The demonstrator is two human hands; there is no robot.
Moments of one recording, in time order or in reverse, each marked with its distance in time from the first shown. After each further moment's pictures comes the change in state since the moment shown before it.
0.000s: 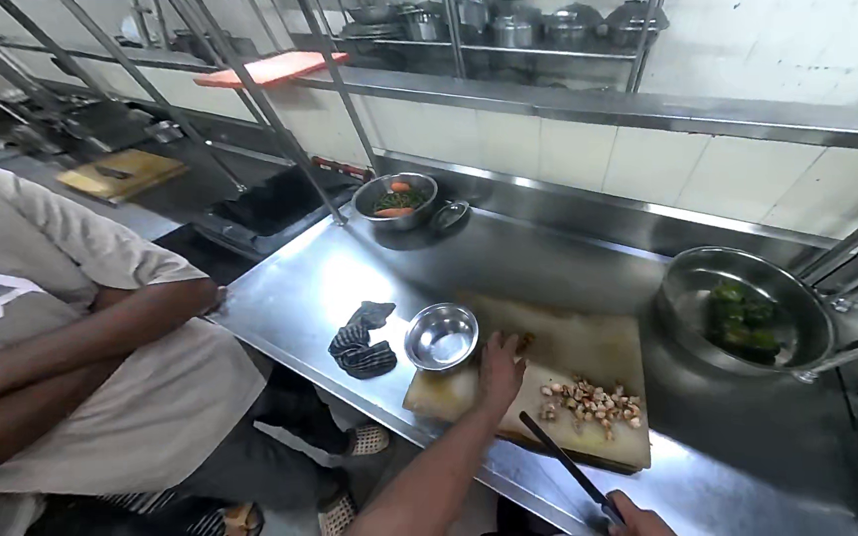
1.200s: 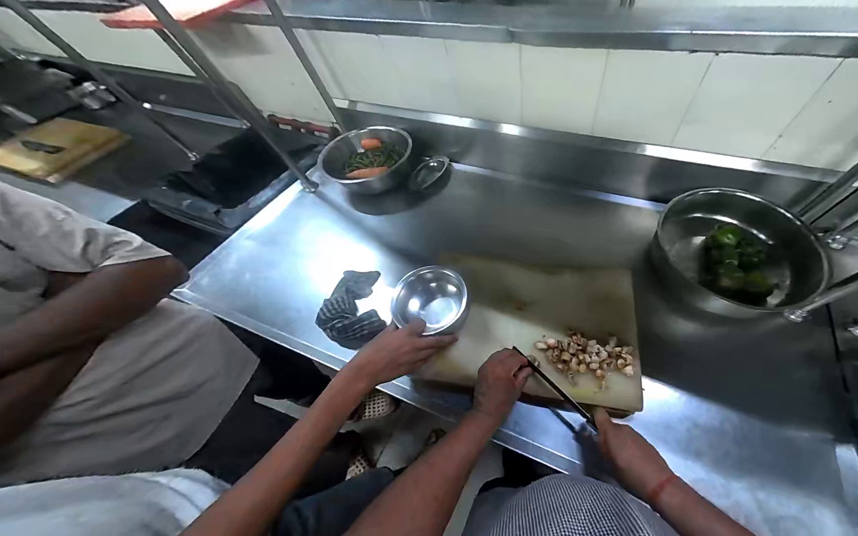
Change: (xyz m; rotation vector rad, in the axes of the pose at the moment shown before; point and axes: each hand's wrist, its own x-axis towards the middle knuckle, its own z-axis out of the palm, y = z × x) left_hand -0.089 -0.022 0.026 -0.061 0.116 0.386; right_hand 0.030 -0.034 -0.006 -0.234 0.041 0.186
